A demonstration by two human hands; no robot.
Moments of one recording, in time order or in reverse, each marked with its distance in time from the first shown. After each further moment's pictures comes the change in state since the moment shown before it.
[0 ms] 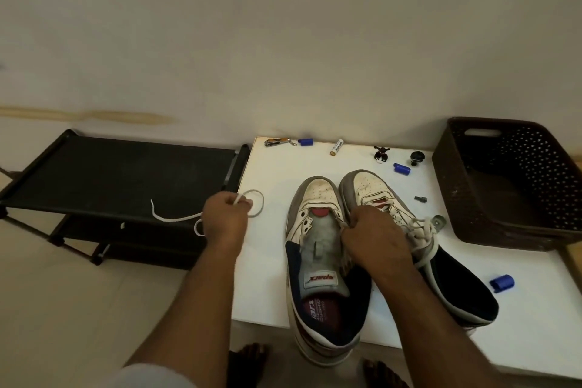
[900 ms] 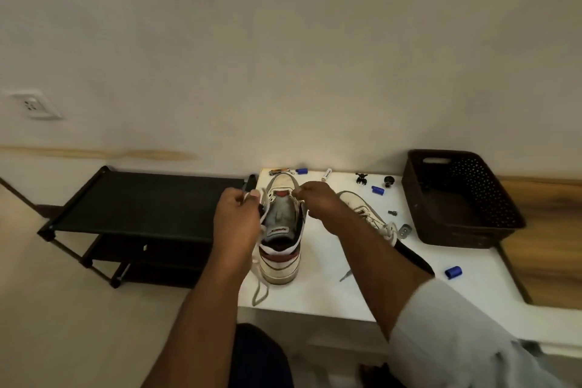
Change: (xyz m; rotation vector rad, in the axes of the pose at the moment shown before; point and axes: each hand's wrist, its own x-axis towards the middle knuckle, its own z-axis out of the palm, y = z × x) left_hand -0.140 0.094 -0.093 -0.226 -0.130 0.169; right_hand -0.002 -0.081 -0.037 0.798 -0.239 0.014
